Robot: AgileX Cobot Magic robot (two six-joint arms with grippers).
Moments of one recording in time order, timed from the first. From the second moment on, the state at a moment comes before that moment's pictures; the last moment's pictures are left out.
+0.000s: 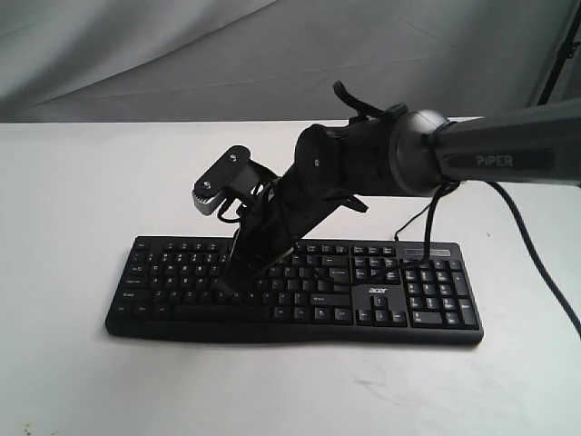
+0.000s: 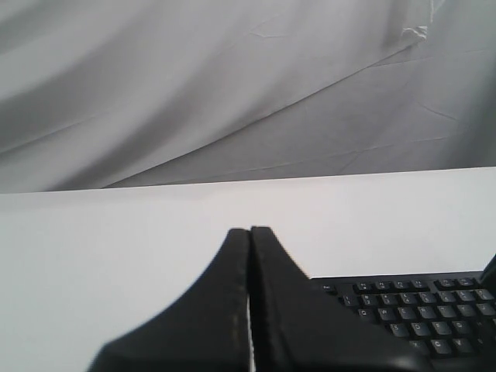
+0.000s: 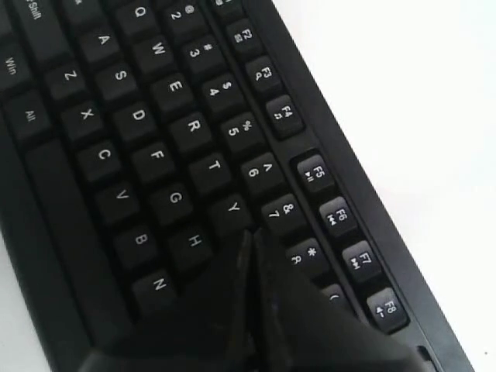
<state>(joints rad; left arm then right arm) 0.04 0.00 0.00 0.03 0.16 -0.02 0.82 2.11 -1.42 0.37 0.49 -0.67</state>
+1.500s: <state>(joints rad) 0.04 0.00 0.00 0.03 0.16 -0.02 0.80 2.14 -1.42 0.35 0.52 -0.67</state>
